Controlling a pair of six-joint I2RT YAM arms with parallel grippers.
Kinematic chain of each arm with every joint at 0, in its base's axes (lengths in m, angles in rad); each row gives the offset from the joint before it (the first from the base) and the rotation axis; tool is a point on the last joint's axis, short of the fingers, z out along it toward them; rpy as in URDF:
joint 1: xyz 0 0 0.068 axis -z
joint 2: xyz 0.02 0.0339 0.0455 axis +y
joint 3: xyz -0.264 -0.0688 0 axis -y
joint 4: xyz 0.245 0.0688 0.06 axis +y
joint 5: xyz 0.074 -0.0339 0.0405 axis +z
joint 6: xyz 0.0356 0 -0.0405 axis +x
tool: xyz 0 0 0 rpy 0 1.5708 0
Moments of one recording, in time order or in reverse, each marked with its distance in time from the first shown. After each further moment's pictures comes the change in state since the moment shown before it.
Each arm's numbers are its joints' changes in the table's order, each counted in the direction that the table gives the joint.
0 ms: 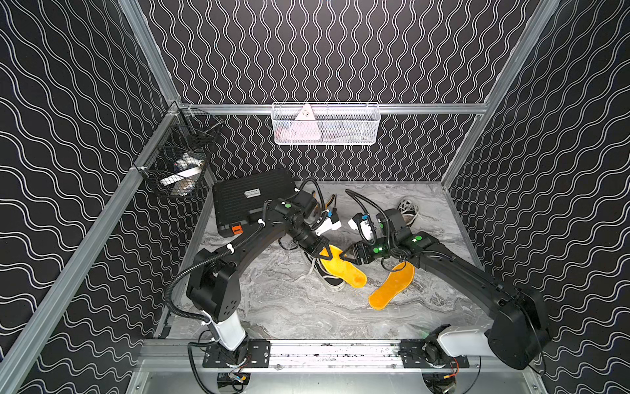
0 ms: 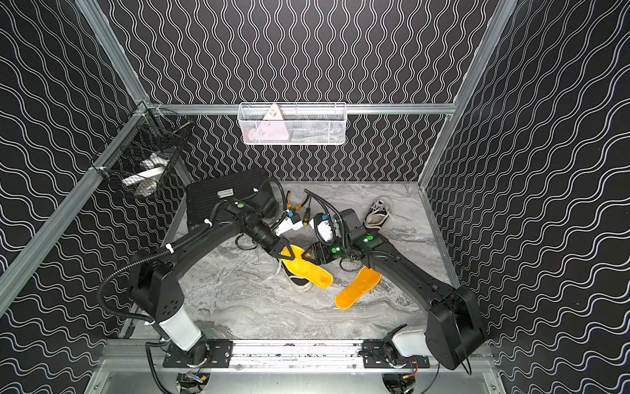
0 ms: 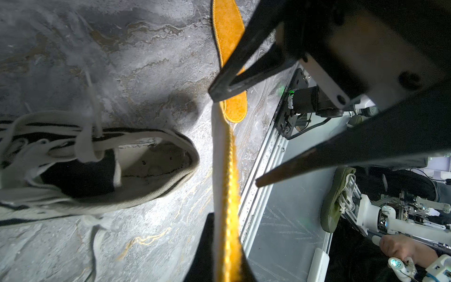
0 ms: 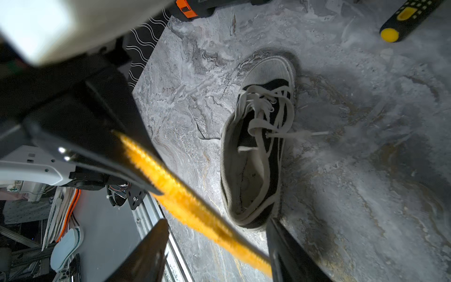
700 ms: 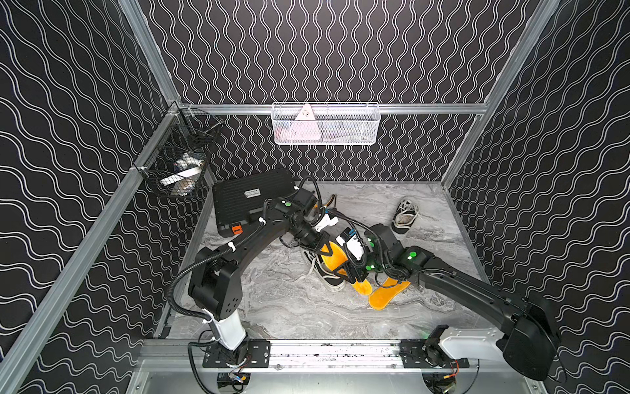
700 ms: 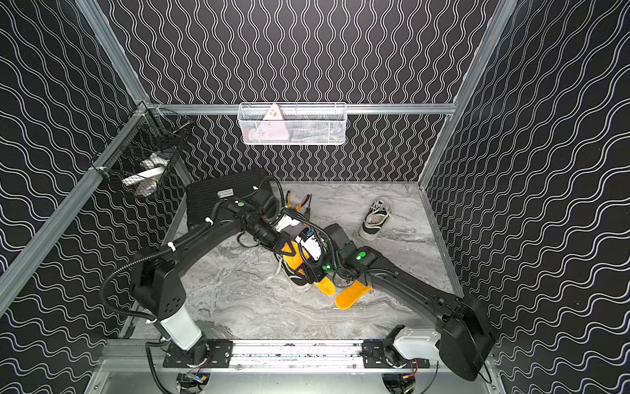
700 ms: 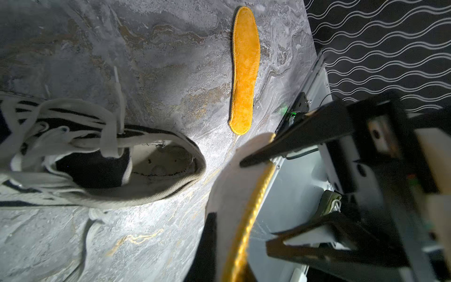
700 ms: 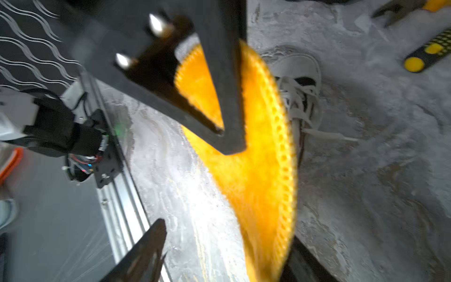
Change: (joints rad) left arm -0.030 0.019 0.014 -0.037 0.010 -0.177; right arm -0.222 -0.090 -0.092 -0.035 -0.289 -0.092
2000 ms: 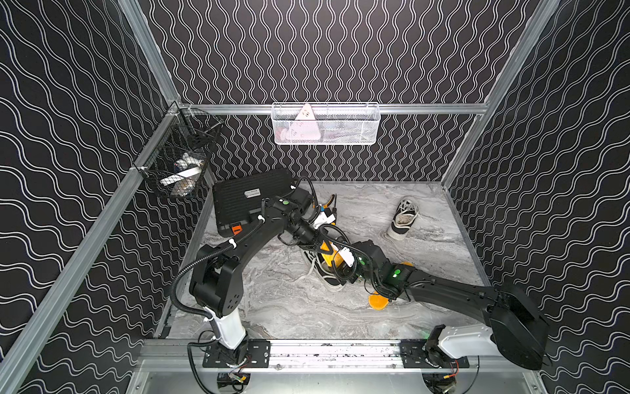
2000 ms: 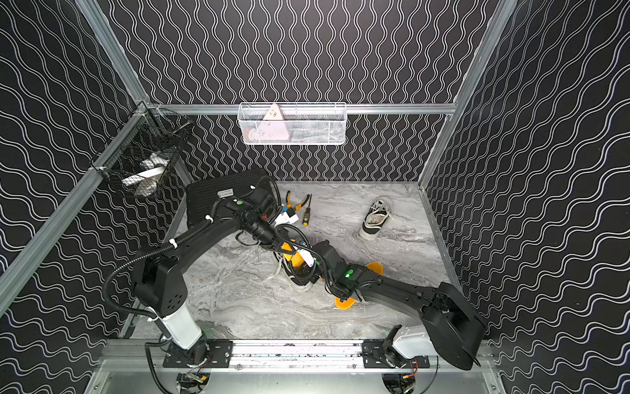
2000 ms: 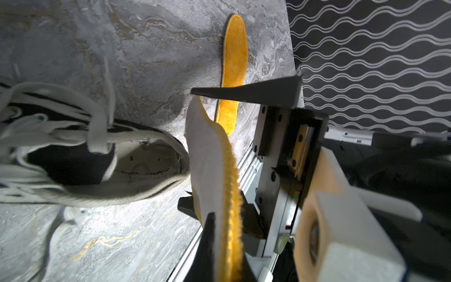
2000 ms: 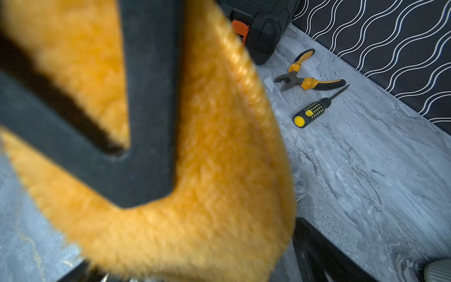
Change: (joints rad) left arm -0.039 0.024 -0.003 0.000 -0.090 -0.114; right arm -0.105 0.070 -0.217 -0.488 -0.438 -0.197
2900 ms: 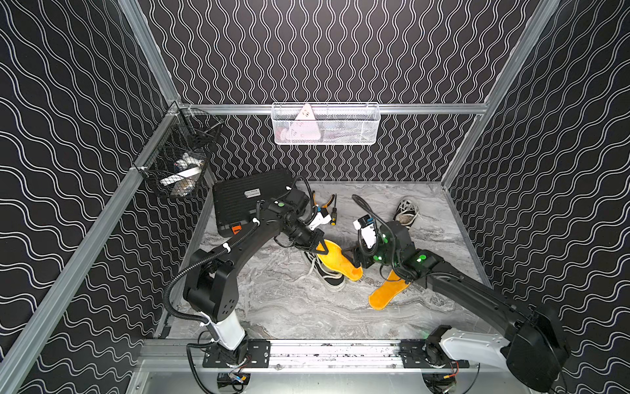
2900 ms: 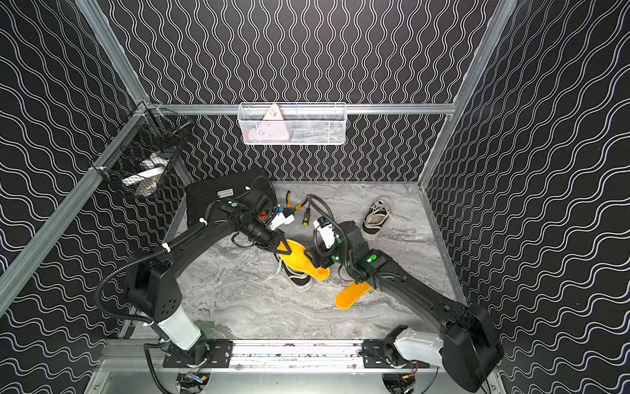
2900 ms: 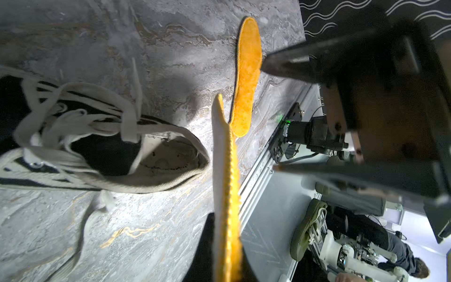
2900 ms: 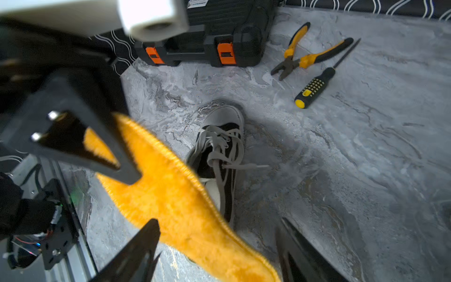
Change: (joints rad) left arm 0.003 -0.055 -0.045 -0.011 0.055 0.088; right arm 0.272 -0.124 0.128 0.257 0.424 0.291
